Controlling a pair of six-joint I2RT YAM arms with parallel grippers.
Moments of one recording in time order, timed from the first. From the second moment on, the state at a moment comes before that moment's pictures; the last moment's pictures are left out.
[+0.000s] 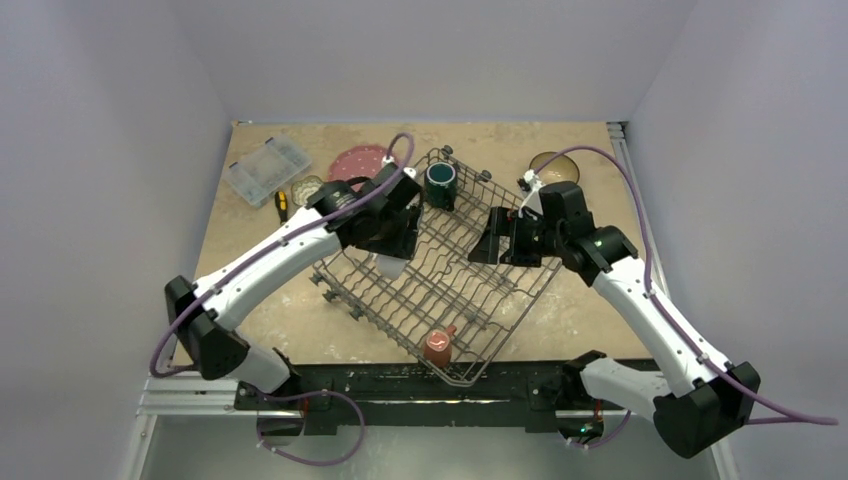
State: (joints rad) left arm -0.82 1.47 1.55 -1.09 -0.16 -0.56; right arm 0.43 1.08 1.03 -0.71 -0.38 0.53
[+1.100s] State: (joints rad) left arm -0.79 1.82 1.39 -1.14 -0.49 -0.32; right arm 0.42 1.03 0.95 -0.76 -0.33 0.54
